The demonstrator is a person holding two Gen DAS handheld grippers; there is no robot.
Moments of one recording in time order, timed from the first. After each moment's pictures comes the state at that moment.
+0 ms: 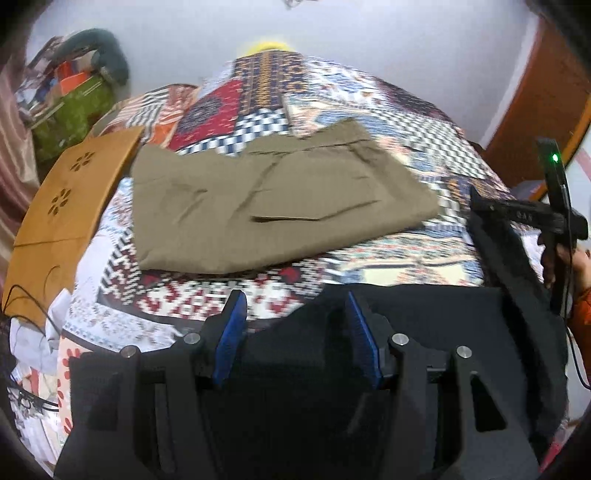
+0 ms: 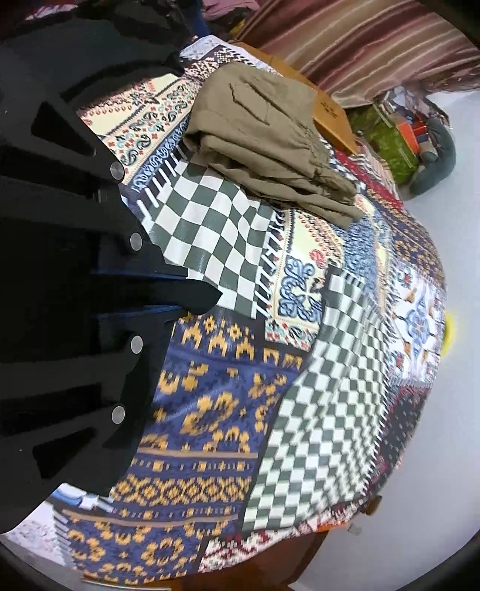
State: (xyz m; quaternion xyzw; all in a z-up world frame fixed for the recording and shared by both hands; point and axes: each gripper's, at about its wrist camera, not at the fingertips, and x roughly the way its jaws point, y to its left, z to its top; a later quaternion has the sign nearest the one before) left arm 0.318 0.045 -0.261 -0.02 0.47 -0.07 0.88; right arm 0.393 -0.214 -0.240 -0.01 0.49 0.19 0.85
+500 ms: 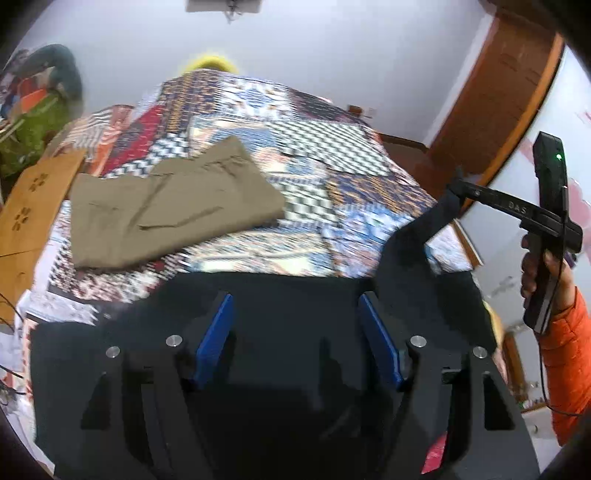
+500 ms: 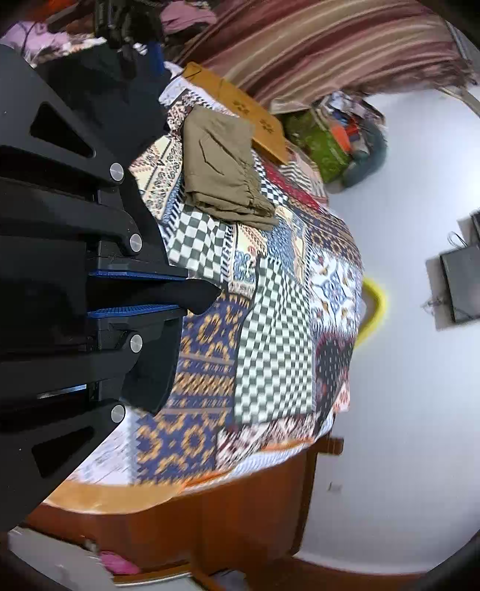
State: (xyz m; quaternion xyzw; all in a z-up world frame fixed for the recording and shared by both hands) left arm 0.260 -0.058 -0.205 -0.04 0.46 -0.17 0.87; right arm 0.307 -0.299 -0.144 0.06 0.41 0.15 0.90
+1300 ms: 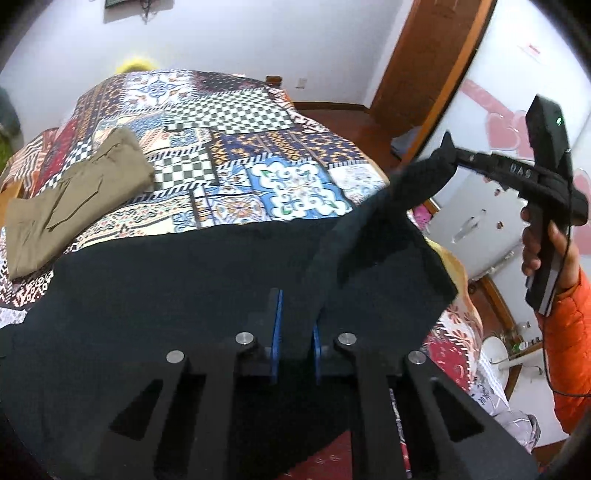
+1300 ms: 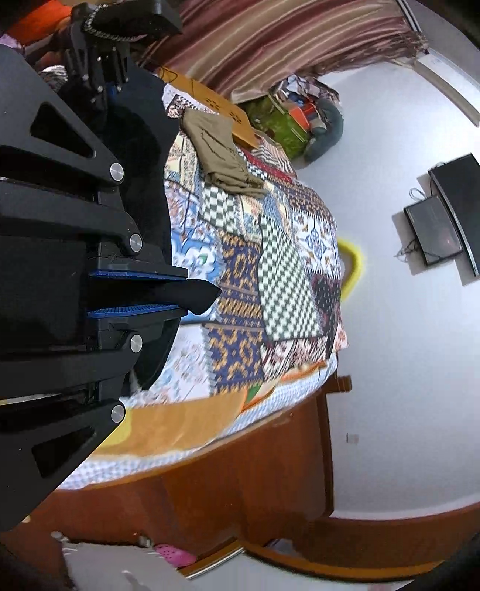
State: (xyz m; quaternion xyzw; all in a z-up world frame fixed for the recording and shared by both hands) left arm 0.209 -0.163 -0.228 0.02 0.46 -0.28 0.84; right arm 0.207 -0.389 -0.147 0.12 0.38 0.09 0.91
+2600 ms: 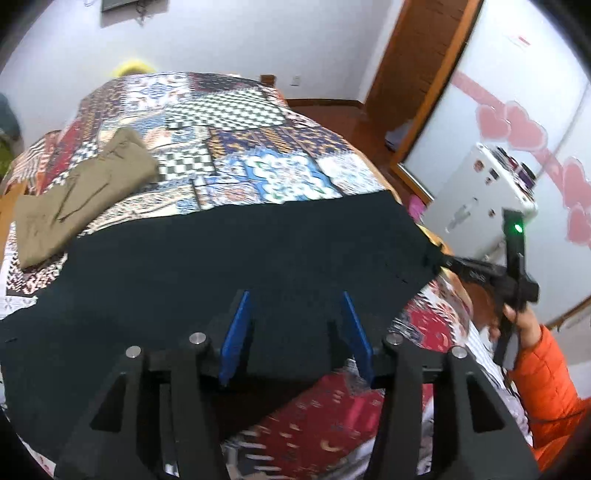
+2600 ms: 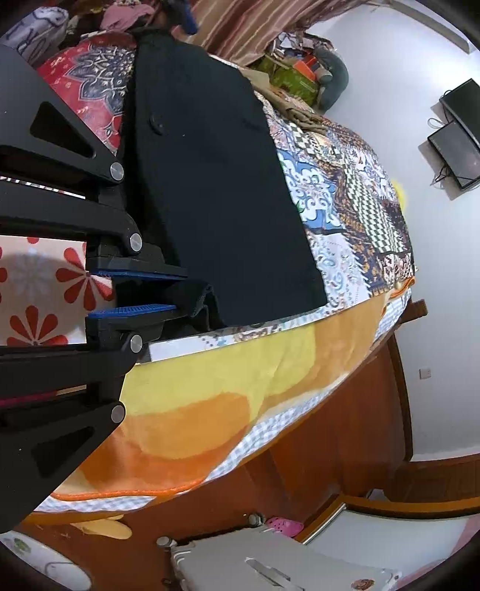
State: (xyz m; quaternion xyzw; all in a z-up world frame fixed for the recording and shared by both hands) left arm 0.178 -0.147 -0.215 0.03 0.47 -0.27 0.84; right arm 0.113 -0.419 -0.256 0.18 0.47 0.02 0.86
